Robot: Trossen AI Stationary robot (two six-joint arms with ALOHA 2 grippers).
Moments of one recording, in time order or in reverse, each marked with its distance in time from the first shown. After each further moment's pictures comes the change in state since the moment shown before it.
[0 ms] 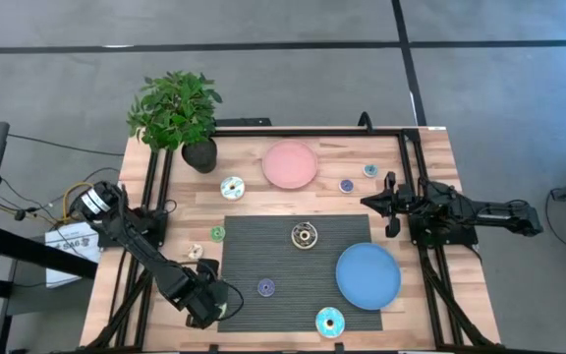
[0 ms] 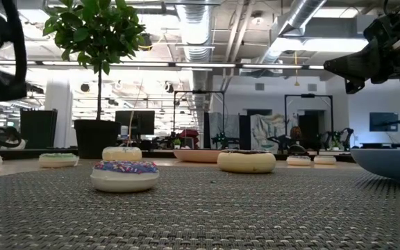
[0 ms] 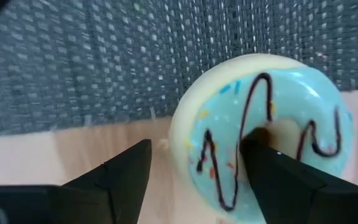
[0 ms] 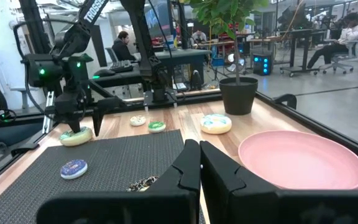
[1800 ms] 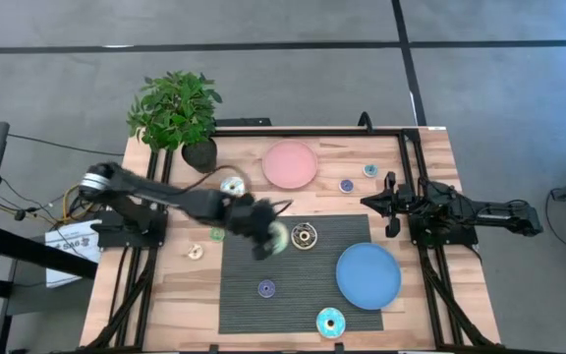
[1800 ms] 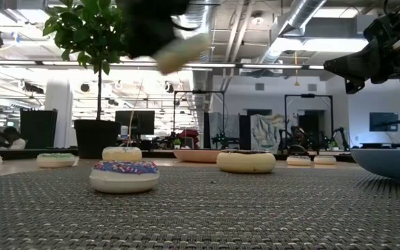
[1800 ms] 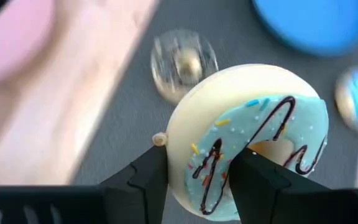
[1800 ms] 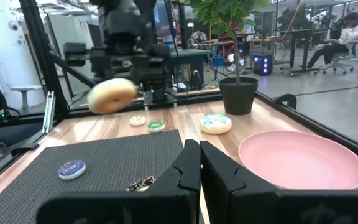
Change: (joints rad) left arm 0.625 -0.101 0.371 -0.018 -0.079 0.109; right arm 0.000 -0.001 0.000 0.001 0.000 0.000
